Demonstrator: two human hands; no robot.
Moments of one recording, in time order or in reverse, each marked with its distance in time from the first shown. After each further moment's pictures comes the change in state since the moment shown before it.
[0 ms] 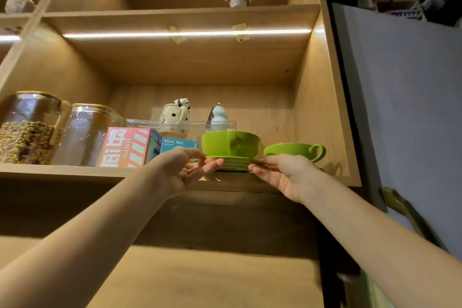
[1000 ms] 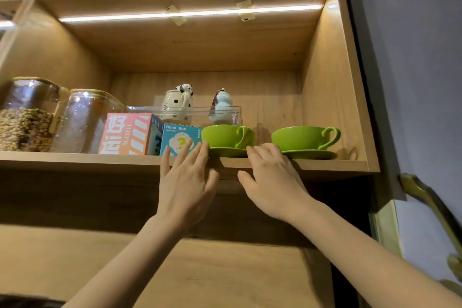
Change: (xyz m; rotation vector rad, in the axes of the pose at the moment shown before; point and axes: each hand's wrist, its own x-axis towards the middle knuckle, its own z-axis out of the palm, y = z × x) left_hand 0.033 -0.076 -0.031 1.565 0.435 0.943; right_hand 0.001 0.051 0.006 -1.574 -0.001 -0.772
